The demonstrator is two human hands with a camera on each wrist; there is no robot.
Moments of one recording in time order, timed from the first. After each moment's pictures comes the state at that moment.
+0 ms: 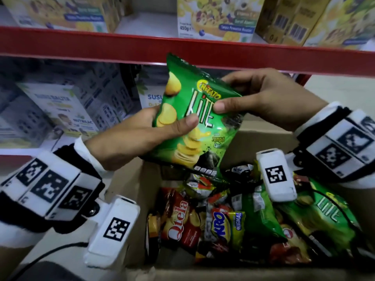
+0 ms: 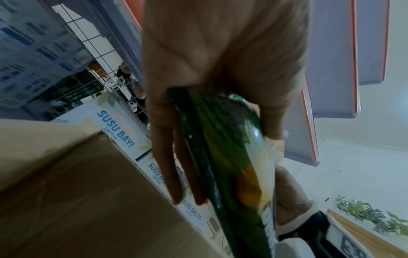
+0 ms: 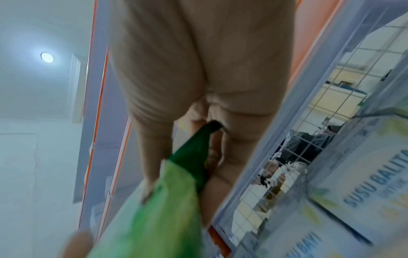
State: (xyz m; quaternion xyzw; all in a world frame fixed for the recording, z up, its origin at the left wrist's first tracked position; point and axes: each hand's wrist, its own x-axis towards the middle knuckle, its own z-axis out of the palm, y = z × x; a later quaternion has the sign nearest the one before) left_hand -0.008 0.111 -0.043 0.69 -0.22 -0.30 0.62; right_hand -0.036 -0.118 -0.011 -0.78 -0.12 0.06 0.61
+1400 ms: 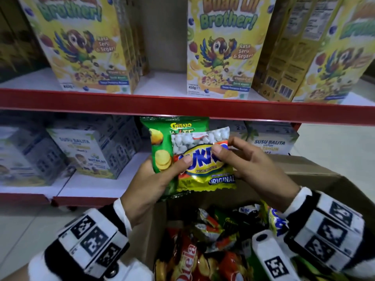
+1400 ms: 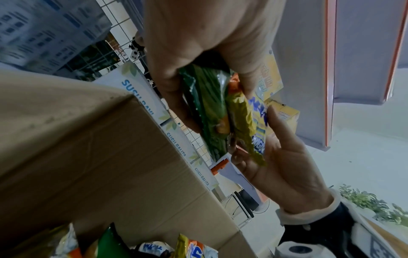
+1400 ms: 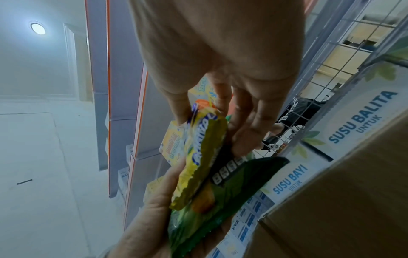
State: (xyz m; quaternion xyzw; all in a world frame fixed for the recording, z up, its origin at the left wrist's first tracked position) left_hand -0.005 0.103 -0.076 0.58 -0.15 -0.16 0.79; right_hand -0.057 -0.081 -0.039 -0.70 0.00 -0.04 0.71
